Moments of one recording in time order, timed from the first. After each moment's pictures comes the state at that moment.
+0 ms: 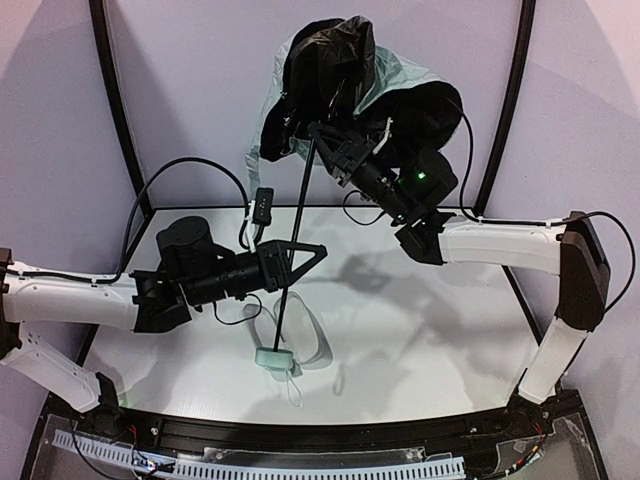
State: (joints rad) left arm -1.04 1.36 0.84 0.58 0.16 -0.72; right arm 0.80 1.73 1.28 1.01 -0.23 1.03
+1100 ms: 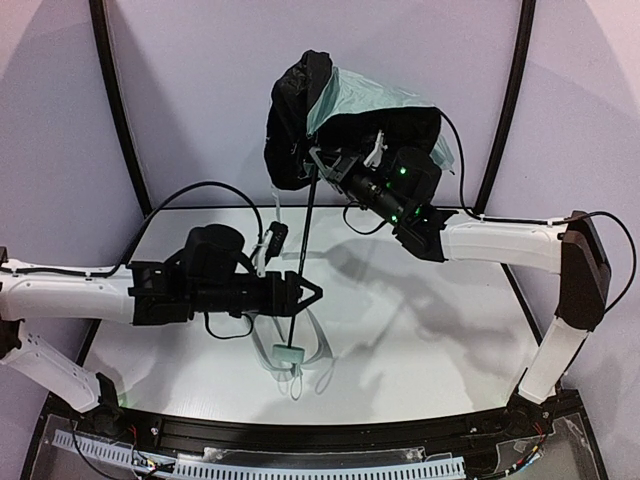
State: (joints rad) left arm -1.07 1.35 0.93 0.02 0.05 -0.69; right arm 0.79 1.72 1.29 0.69 -0.06 0.86
